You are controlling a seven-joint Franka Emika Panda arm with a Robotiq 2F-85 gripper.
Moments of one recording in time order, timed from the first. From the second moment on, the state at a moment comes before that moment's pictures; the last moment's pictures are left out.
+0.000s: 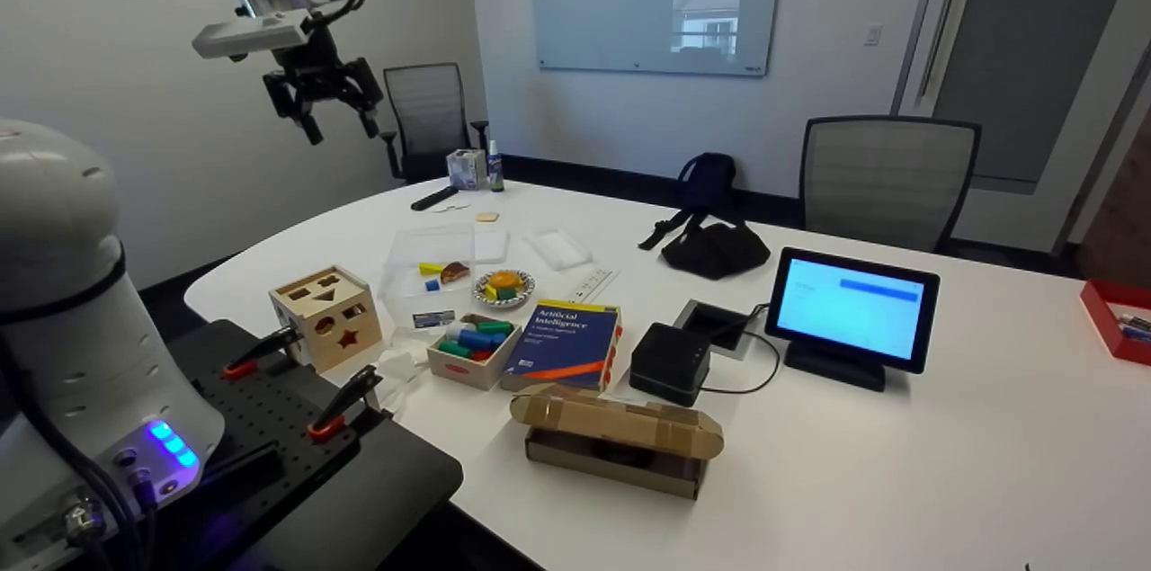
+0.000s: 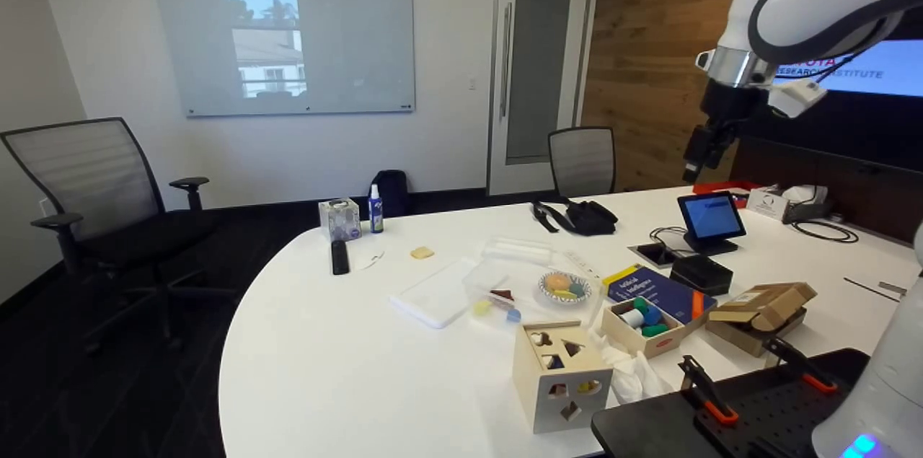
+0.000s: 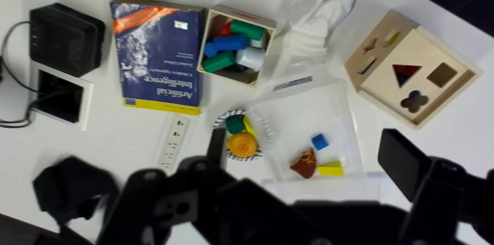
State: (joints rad) arm 0.16 -0.81 -0.07 -2.79 -0.15 2.17 -0.25
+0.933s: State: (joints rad) arm 0.52 -0.30 0.03 -2.80 0.12 2.67 -0.56
